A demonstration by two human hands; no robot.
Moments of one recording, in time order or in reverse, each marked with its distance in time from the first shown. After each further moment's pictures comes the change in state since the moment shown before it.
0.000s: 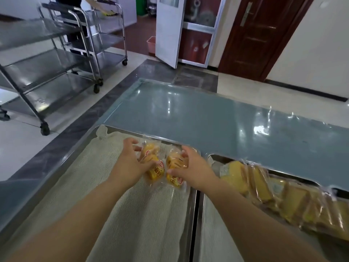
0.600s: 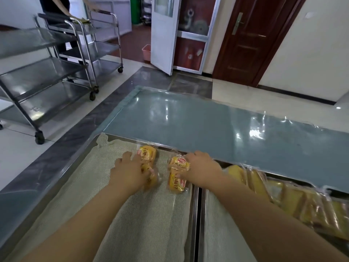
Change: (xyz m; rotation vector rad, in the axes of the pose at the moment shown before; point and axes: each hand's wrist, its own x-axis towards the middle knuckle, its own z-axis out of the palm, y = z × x) left_hand 0.003 -0.006 -0.005 0.687 -0.056 0.020; right_hand 0.002 -0.015 -0.019 -0.677 -0.020 0.005
